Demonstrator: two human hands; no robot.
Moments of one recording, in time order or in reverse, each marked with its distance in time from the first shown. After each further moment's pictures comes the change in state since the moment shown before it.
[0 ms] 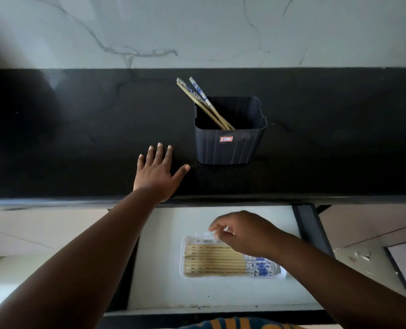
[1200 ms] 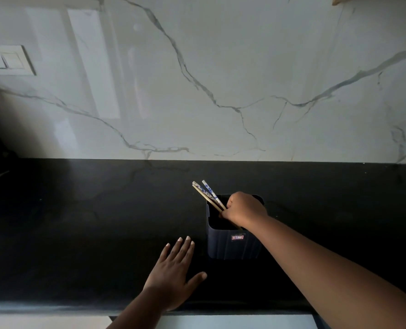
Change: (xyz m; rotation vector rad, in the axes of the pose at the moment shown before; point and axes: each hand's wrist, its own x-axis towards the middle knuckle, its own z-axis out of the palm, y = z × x) left_hand 0.002 -0.008 0.001 0.045 -0.028 0.305; right_hand 0.151 -0.054 -0.168 -0.114 0.397 0.408
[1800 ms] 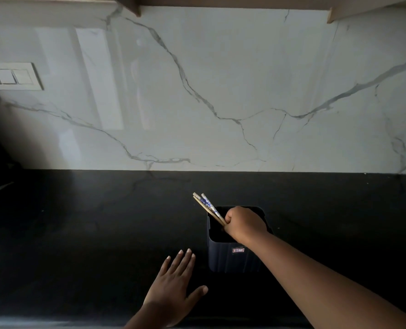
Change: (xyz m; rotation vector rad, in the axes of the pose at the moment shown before) left_hand 0.001 -0.001 -0.005 -0.034 -0.055 0.004; right_hand -0.006 0.003 0.005 -0.006 0.038 -0.078
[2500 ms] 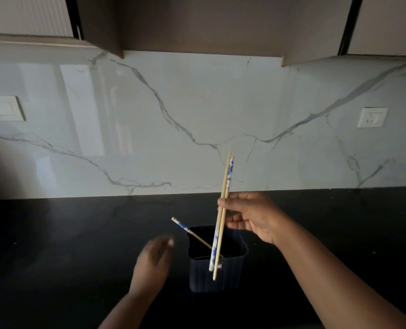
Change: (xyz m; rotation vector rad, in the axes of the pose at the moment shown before) left_hand 0.013 0.033 -0.100 -0.913 0.629 -0.211; right_hand -0.072 0.004 -0.122 1.139 -0.103 -0.043
